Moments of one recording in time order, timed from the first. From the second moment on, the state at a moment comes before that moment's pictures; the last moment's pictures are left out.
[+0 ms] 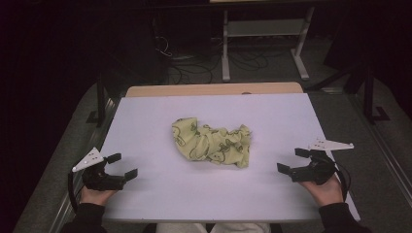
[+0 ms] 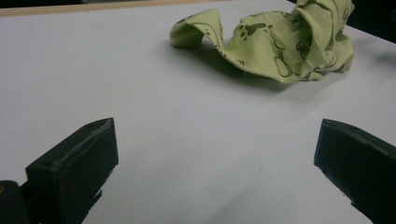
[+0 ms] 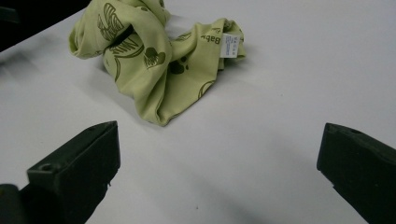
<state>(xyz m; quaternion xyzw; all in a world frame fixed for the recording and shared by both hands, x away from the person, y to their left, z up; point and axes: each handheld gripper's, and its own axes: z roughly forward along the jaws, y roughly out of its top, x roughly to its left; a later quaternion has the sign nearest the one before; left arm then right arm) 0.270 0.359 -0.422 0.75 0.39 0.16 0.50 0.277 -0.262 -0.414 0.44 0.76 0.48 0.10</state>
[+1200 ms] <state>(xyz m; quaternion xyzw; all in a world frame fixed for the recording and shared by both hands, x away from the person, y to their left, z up) 0.265 0.349 -0.400 0.76 0.36 0.20 0.51 0.283 -0.259 -0.385 0.41 0.77 0.48 0.11</state>
